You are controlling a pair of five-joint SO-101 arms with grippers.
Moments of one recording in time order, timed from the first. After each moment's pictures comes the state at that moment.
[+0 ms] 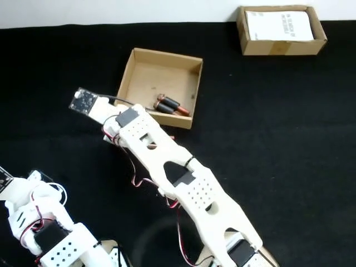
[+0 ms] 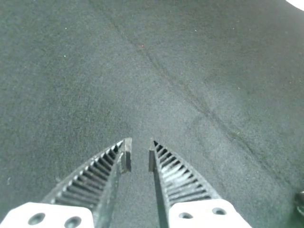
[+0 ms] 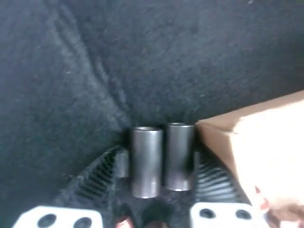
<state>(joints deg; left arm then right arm) -49.0 -103.3 96.2 46.2 14.3 -49.3 58.3 -44.4 56.2 26.2</state>
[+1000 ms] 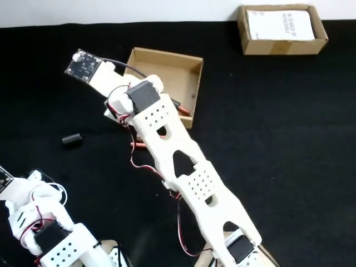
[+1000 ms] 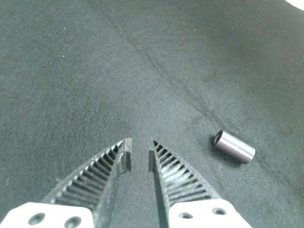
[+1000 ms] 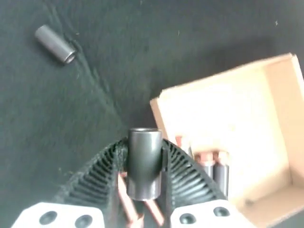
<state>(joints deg) -48.7 -103.3 96.2 46.2 14.3 -45.4 55.5 -93.8 99.7 24.3</state>
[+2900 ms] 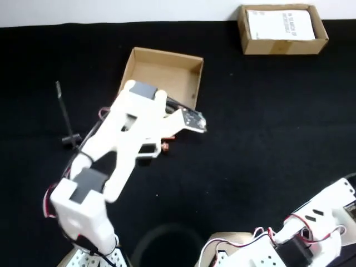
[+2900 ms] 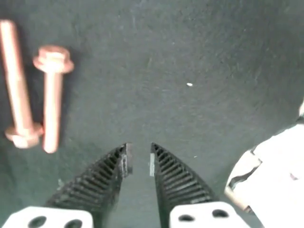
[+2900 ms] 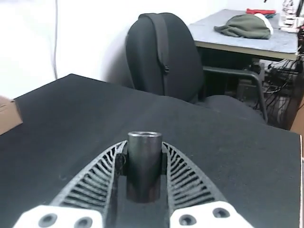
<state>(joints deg) 15.6 18.0 -3.2 98.0 -64.3 51.6 -103.5 83.1 32.9 0.0</state>
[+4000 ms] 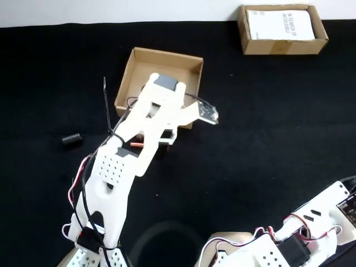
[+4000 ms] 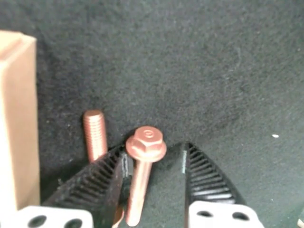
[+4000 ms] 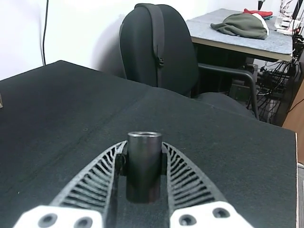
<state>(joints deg) 17.5 52.5 -41.1 99.6 -66.3 52.0 -104.0 90.2 26.6 3.6</state>
